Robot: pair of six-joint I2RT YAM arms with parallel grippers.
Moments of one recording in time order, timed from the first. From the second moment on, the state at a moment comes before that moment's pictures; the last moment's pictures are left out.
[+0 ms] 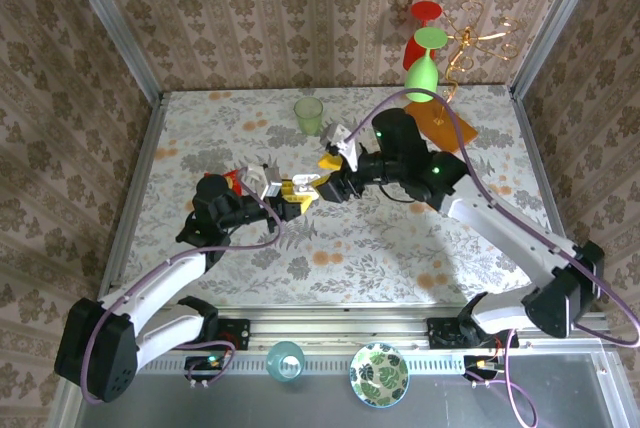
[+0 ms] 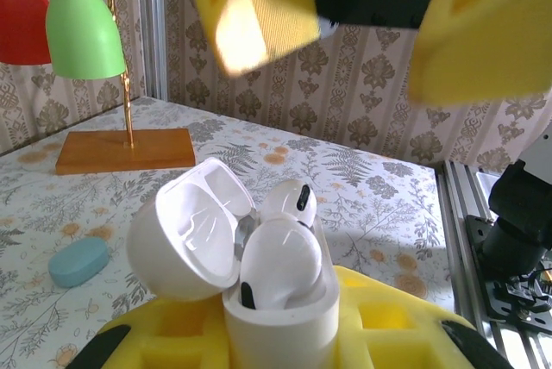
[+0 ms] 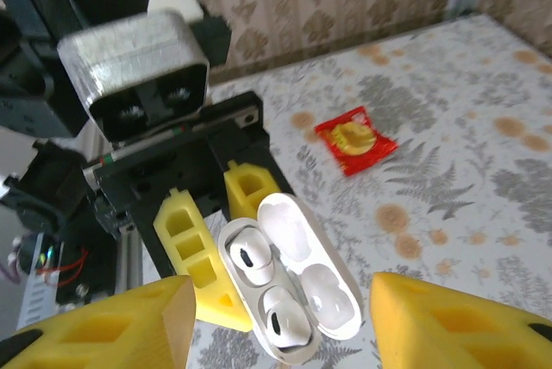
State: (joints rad) left arm -0.49 1.01 0.49 0.48 0.86 -0.07; right arm 0.66 1.35 1.31 -0.43 -0.52 -0.16
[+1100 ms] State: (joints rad) left arm -0.50 1.05 0.50 0.49 0.89 0.11; right arm 0.63 1.62 1.67 -0.91 -0.48 0.15
